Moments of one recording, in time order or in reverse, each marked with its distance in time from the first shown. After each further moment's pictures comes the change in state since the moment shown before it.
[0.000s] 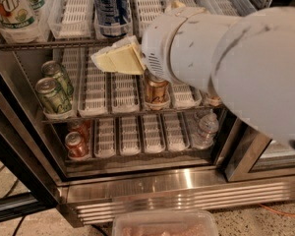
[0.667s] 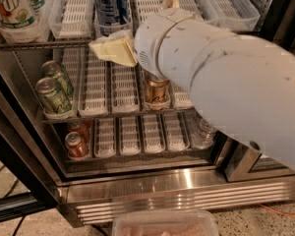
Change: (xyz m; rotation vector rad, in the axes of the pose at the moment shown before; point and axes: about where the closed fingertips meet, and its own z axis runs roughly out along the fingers) arm -0.010 -0.008 0.025 0.070 -0.109 0.000
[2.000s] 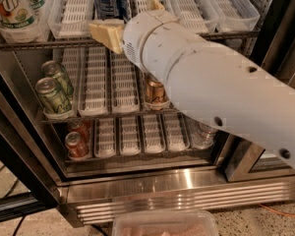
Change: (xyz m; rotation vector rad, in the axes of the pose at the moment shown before) arm -0.001 -0.005 0.042 0.037 -0.099 0.167
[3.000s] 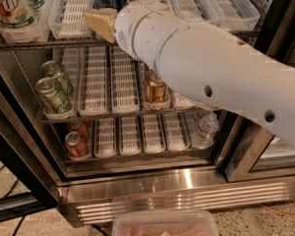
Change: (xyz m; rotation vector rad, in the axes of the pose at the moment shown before) arm -0.011 0.003 0.026 -0.021 -0.016 -0.014
